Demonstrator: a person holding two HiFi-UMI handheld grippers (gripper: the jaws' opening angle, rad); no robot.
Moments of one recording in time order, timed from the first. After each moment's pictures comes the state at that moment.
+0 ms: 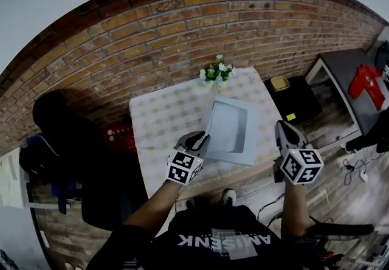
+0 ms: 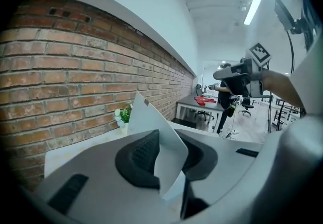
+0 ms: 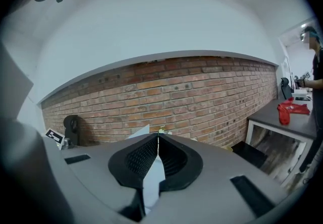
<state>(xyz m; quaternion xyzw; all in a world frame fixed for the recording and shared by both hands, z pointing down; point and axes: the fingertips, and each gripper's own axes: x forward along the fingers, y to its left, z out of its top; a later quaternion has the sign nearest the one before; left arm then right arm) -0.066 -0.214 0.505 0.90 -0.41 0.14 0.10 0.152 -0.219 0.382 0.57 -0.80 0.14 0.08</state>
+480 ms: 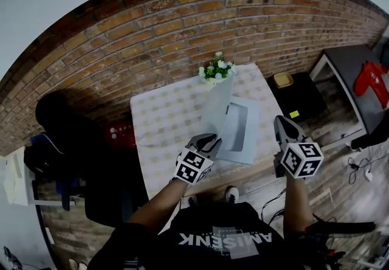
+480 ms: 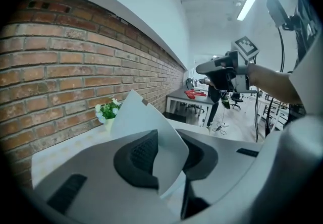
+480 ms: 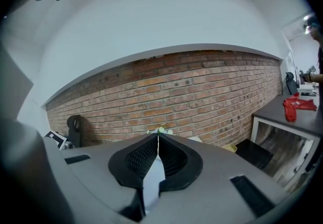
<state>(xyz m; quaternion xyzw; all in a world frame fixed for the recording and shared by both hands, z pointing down) -0.007 -0.203 0.523 0.91 -0.35 0.18 0.11 0.170 -0.240 0.398 0.55 -0.82 0.15 0.07</state>
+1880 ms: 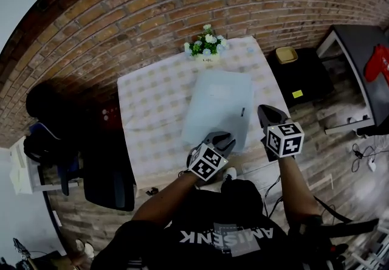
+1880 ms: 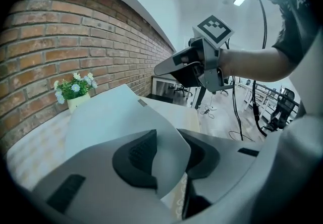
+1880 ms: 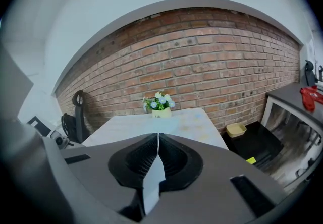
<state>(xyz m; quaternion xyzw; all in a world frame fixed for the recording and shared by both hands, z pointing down) 0.117 -0.177 0.634 0.91 -0.27 0.27 0.14 0.194 -0.289 0.551 0.47 -0.84 0.21 0.18</state>
